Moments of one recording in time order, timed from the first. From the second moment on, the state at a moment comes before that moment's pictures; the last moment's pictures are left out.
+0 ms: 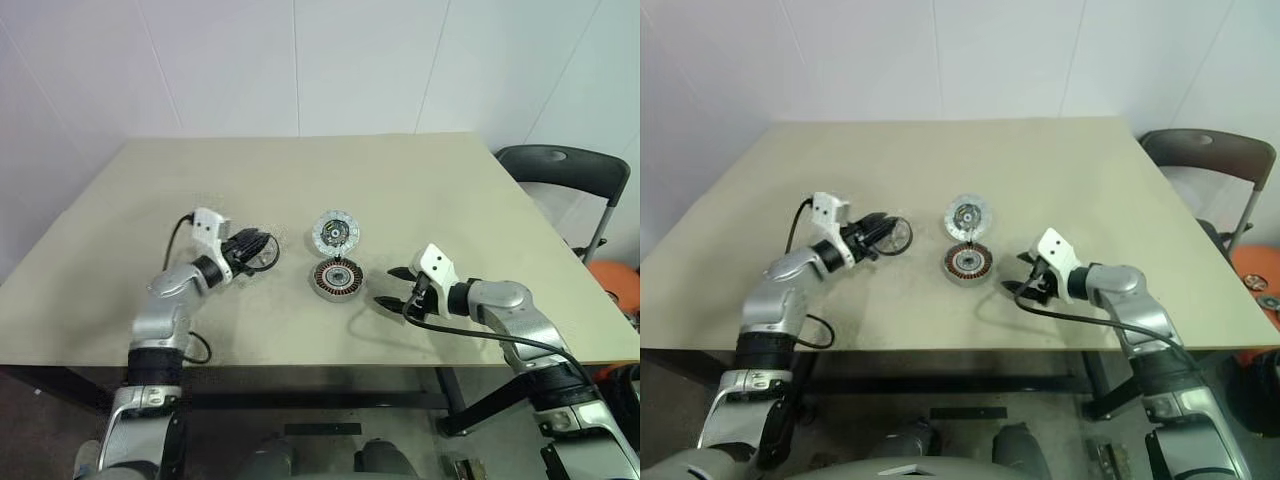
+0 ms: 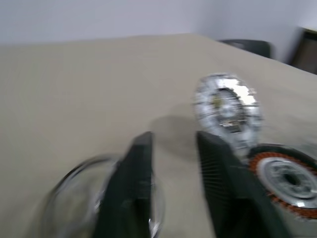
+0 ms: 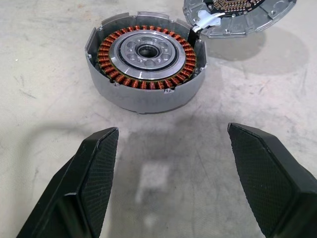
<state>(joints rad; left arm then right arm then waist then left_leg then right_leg) -0.41 0.31 0.21 0.20 -0.32 0.42 -0.61 -0.36 -0.59 0.13 0.15 0.17 0.33 0.95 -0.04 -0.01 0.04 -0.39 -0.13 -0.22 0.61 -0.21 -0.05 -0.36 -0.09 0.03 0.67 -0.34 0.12</state>
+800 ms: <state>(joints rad) -0.53 0.25 0.30 0.47 -0.44 0.62 -0.42 -0.37 -0.59 0.15 0.17 0.15 0.31 0.96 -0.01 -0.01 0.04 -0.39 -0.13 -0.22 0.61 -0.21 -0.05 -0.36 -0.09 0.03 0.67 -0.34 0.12</state>
